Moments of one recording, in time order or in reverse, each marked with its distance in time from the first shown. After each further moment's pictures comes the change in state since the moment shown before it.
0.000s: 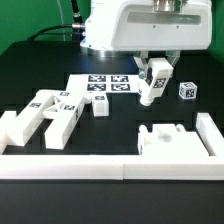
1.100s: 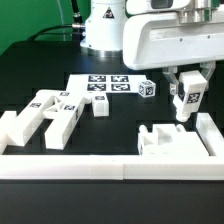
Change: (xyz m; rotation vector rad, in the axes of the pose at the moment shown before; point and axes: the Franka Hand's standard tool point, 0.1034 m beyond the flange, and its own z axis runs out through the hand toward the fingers) arm 0.056 -0.023 0.014 0.051 0.032 0.099
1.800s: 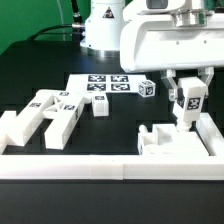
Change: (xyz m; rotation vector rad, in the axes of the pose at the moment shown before) arm 0.008 0.009 0.007 -0.054 0.188 -0.015
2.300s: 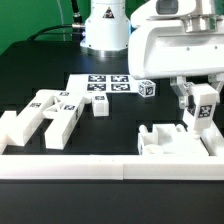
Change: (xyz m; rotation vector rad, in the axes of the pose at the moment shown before) arm 0.018 -0.006 0.013 0.005 0.011 -0.003
